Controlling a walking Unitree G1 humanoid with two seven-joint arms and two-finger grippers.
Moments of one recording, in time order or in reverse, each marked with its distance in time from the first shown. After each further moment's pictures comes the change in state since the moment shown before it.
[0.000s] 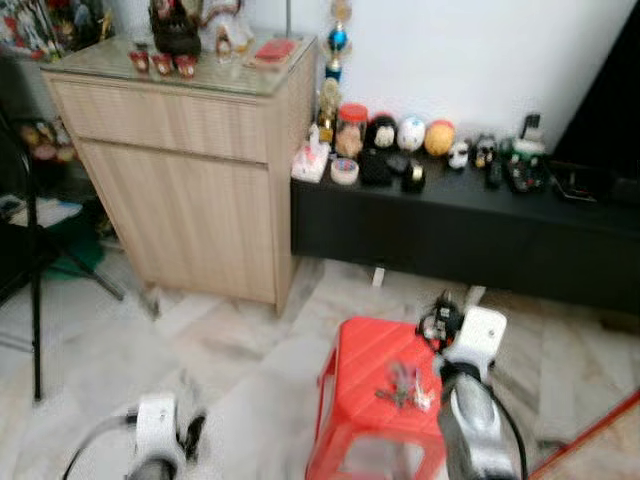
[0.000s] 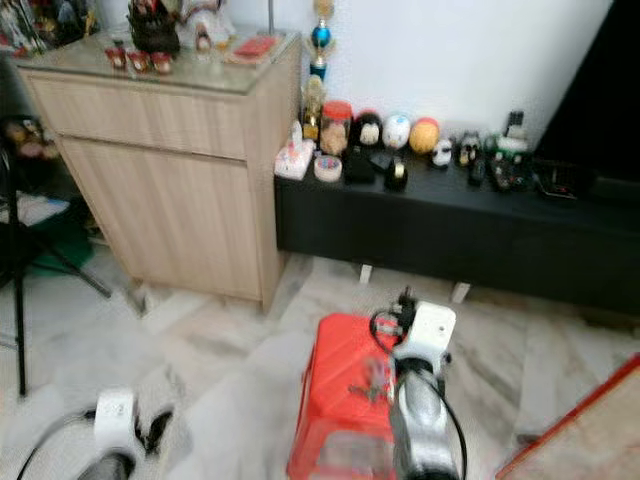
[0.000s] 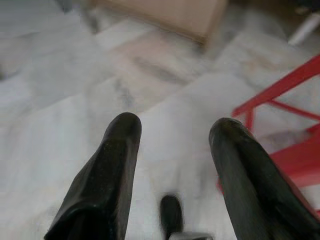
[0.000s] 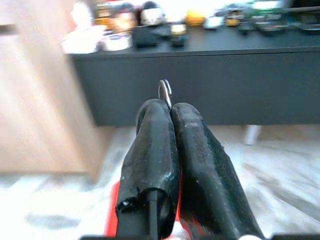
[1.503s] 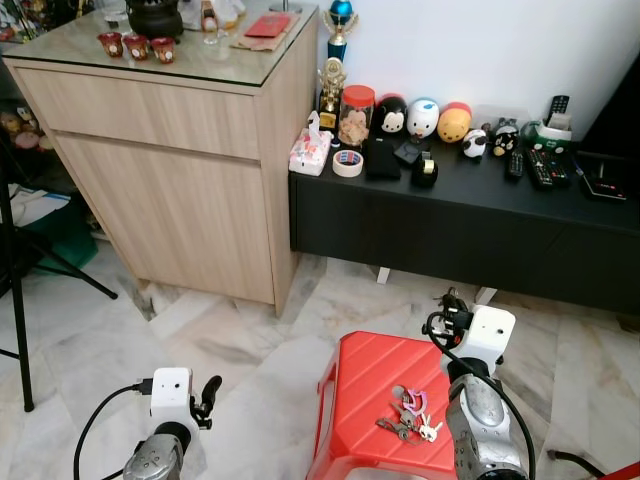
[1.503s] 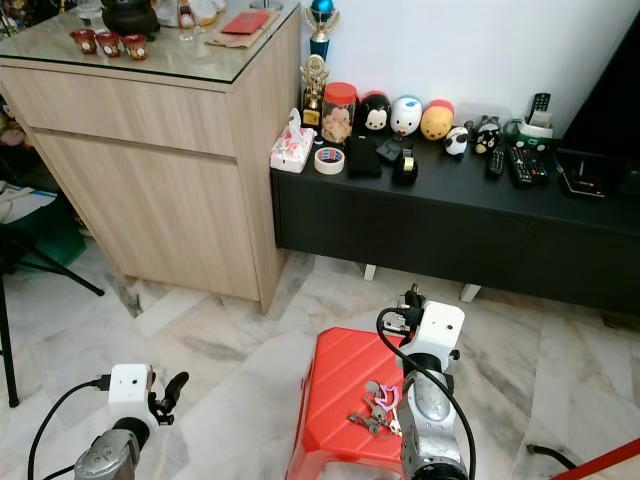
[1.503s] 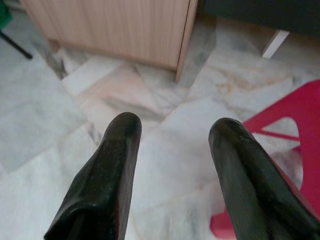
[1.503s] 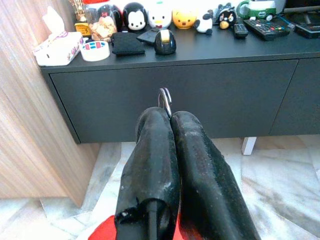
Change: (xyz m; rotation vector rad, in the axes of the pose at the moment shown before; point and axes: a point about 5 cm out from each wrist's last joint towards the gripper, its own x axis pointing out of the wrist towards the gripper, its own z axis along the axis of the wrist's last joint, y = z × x) left arm 0.006 -0.014 0.021 0.041 -0.103 -0.056; right arm -0.002 -0.010 0.000 -0.004 -0.013 0.001
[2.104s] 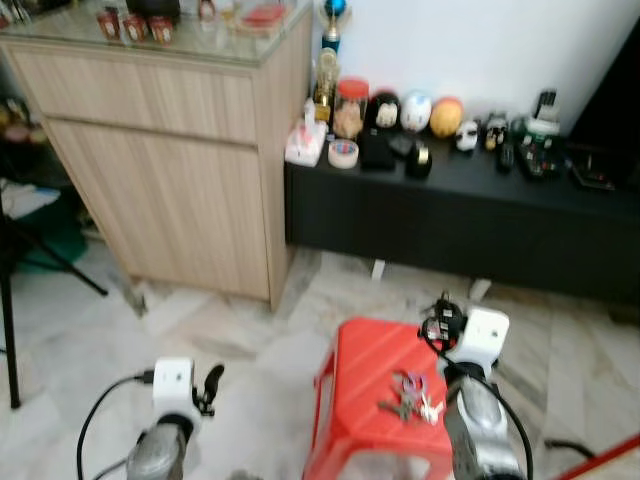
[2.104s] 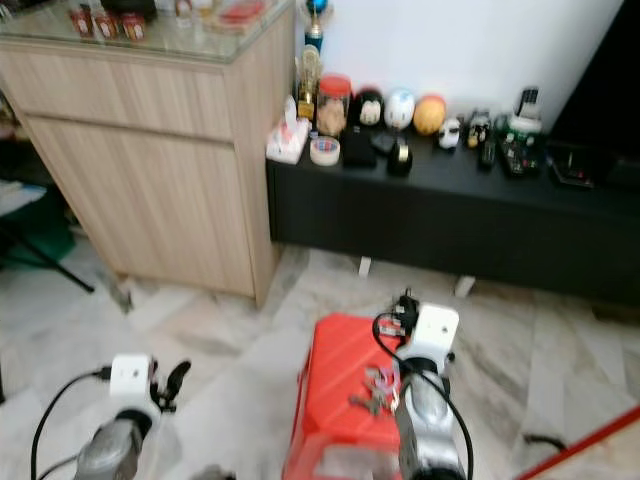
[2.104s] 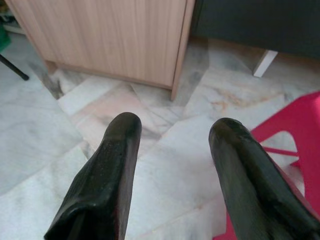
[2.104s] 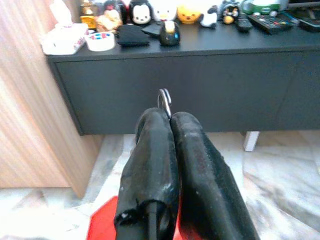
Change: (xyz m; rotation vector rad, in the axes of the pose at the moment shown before) left arm 0.005 -0.004 0.022 0.008 -0.105 -0.014; right arm -0.001 0.003 -0.002 -0.006 0.009 0.036
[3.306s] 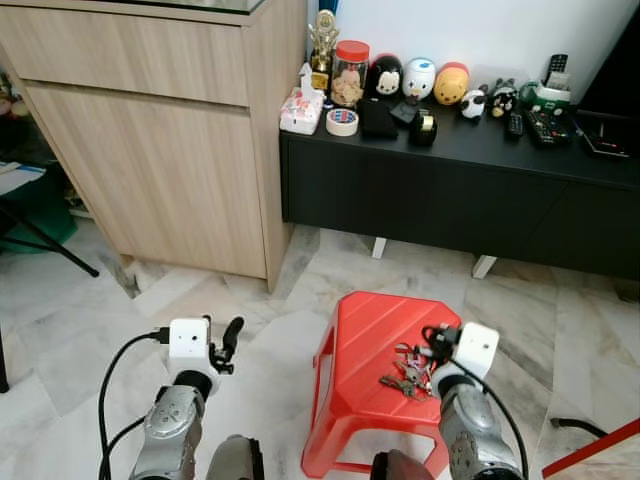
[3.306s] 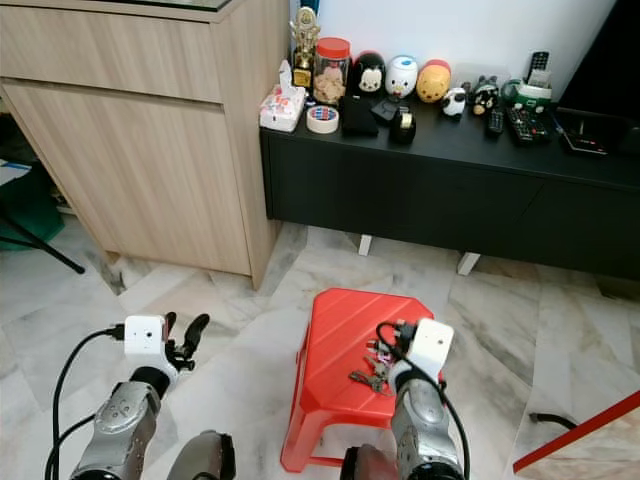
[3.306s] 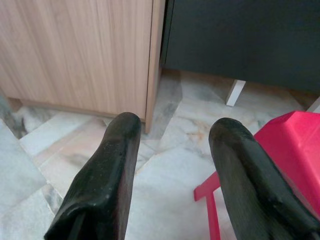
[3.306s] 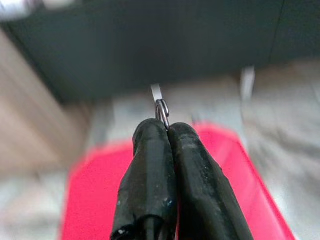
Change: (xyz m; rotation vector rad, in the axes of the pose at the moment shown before) left arm 0.017 -0.028 0.052 -0.009 -0.203 -0.087; right arm 0.011 -0.001 -0.001 0.156 0.118 -0.058
